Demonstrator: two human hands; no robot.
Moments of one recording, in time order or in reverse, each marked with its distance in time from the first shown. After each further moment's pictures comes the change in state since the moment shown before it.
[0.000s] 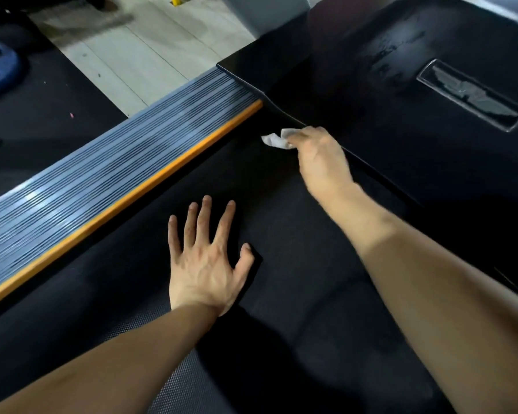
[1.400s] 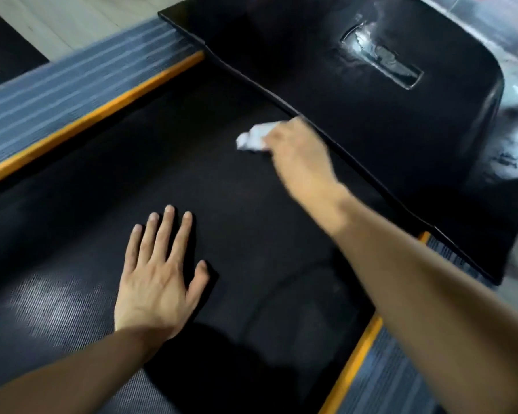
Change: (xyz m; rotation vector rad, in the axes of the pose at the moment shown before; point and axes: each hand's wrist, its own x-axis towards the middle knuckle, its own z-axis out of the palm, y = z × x) left_hand -0.129 0.015 0.010 0.060 -0.026 0.144; right_hand -0.125 -0.013 -0.091 -0.109 -0.057 -0.108
